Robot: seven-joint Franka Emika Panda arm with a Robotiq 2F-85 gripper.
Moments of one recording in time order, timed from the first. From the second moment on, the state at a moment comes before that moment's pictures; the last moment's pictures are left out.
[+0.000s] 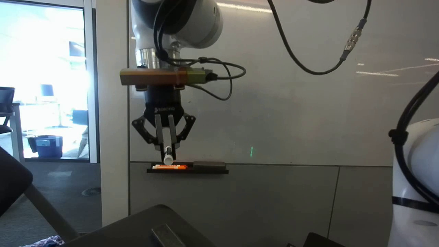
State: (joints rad) arm 0.20 -0.15 0.17 -2.22 -0.05 1.97 0.97
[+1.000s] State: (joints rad) arm 0.08 -0.04 0.12 -1.91 -0.10 1.95 0.73
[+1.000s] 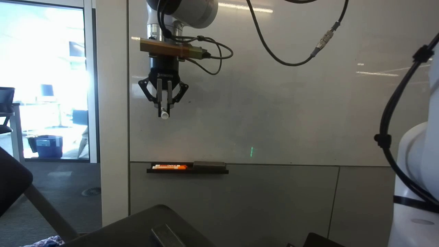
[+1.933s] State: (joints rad) arm 0.08 0.13 0.06 -1.64 -0.10 1.91 0.70
